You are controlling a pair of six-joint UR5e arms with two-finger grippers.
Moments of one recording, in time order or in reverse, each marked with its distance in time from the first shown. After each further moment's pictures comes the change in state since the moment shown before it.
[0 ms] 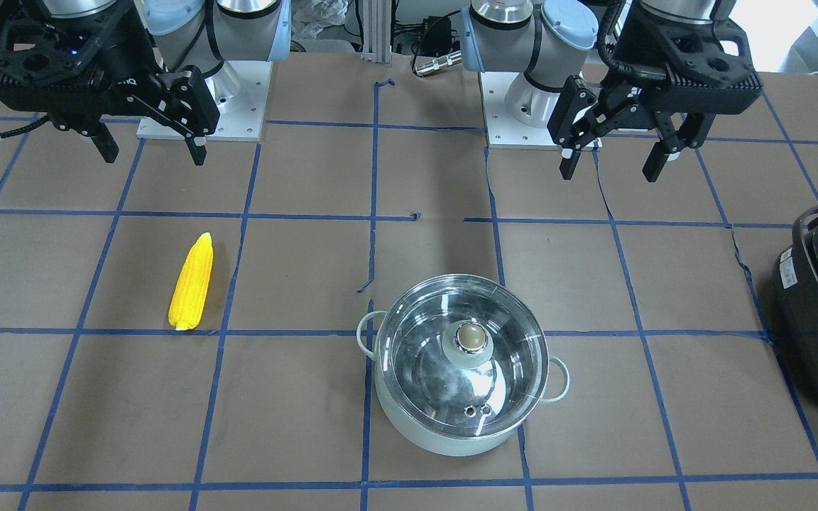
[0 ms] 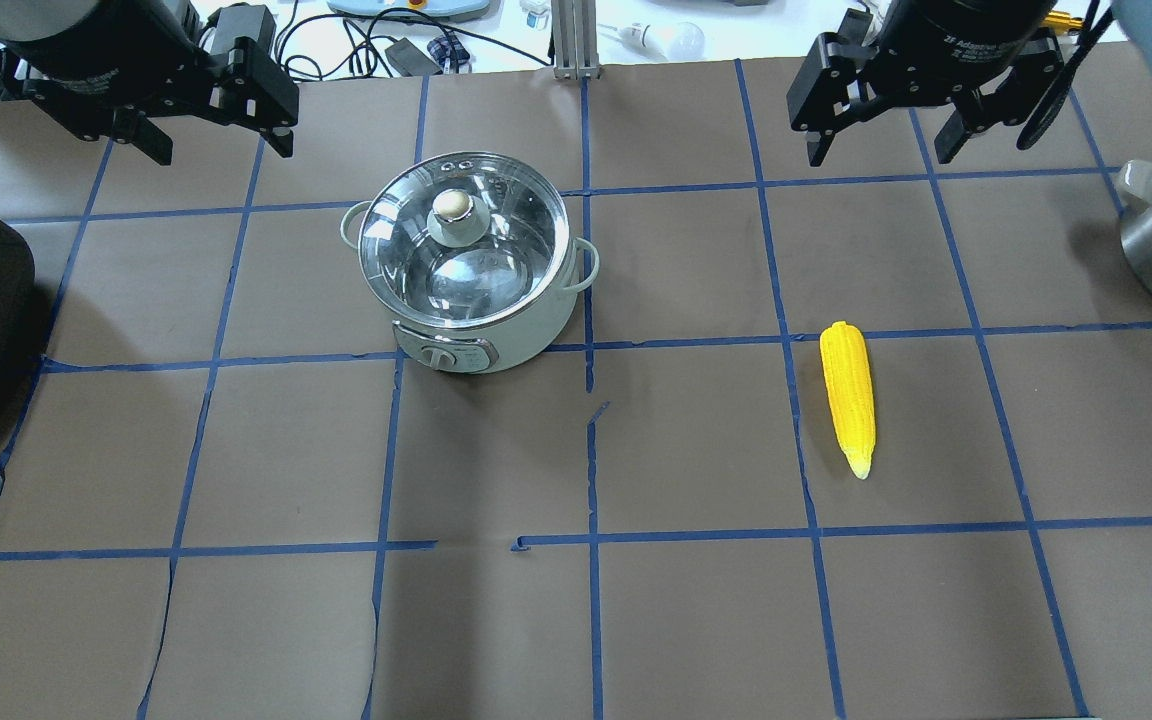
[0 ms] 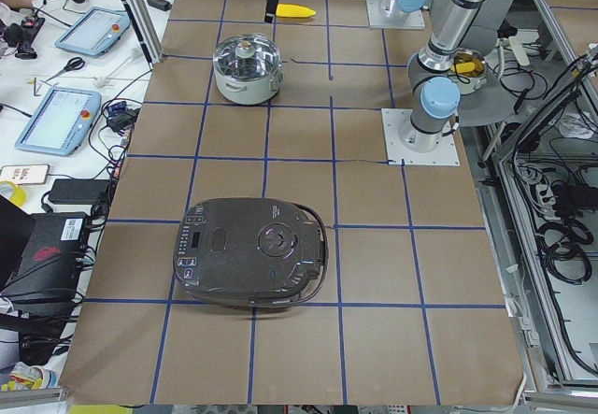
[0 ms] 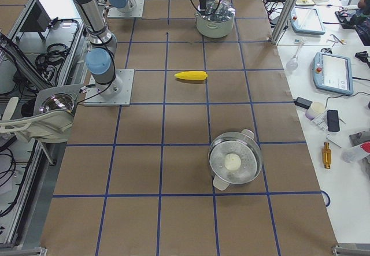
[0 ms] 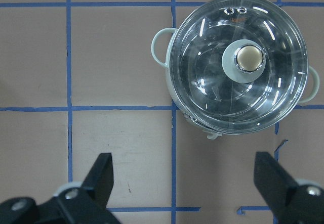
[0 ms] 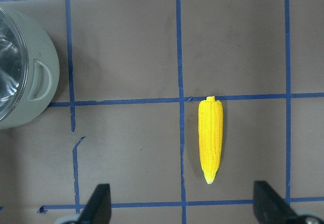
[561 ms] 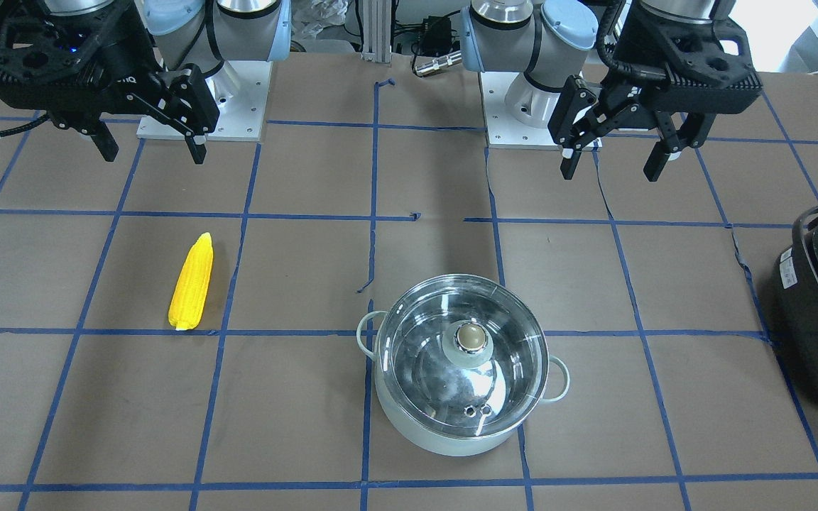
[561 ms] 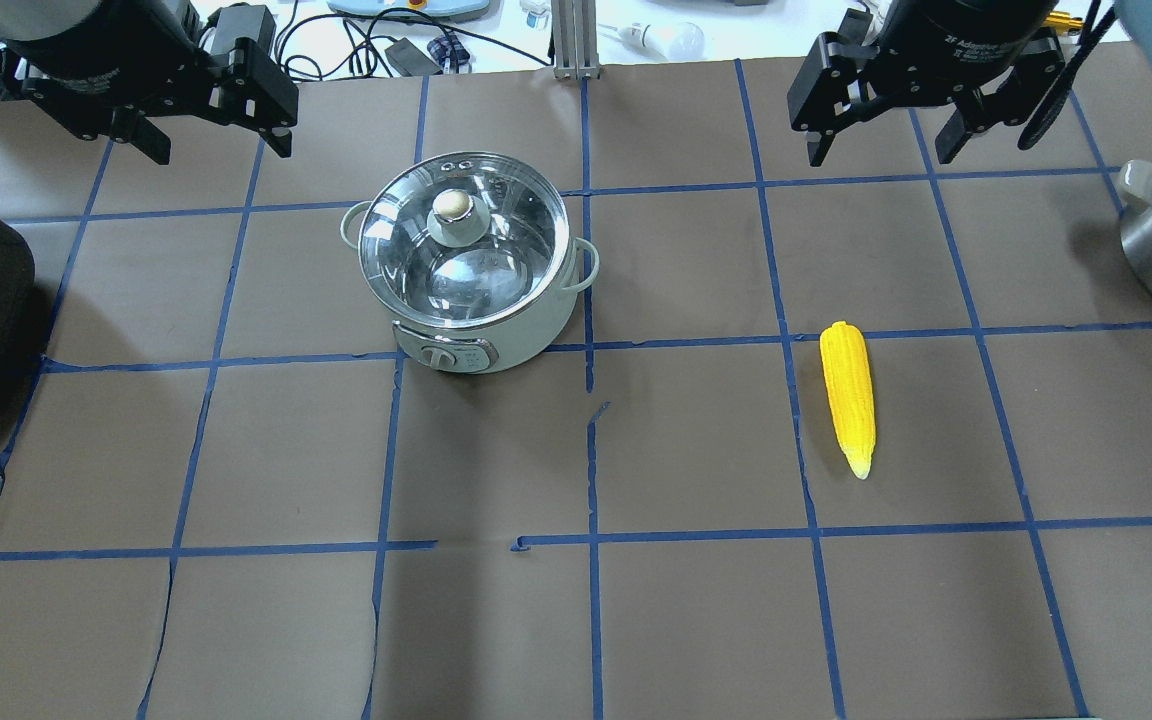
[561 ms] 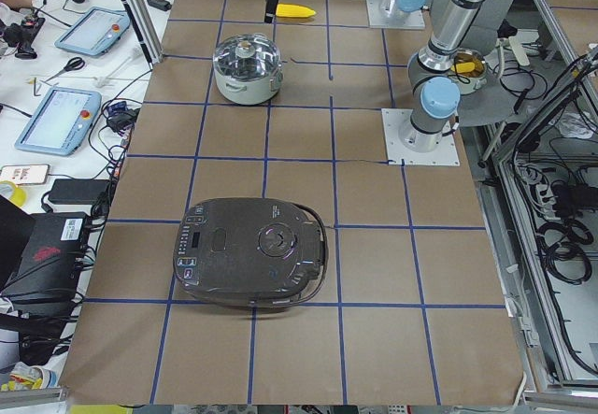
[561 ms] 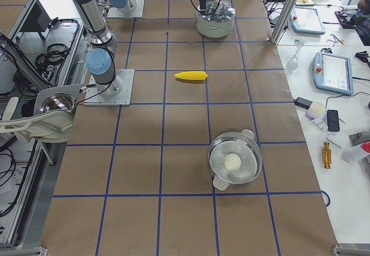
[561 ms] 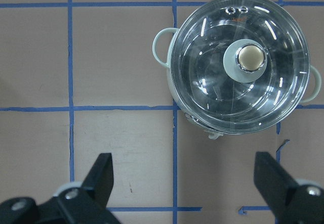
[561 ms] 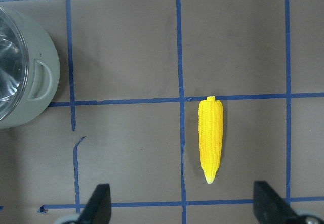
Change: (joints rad) left arm -0.004 -0.008 0.007 0.002 0.022 -0.008; right arm 0.000 -0.001 0.000 0.001 0.001 0.000
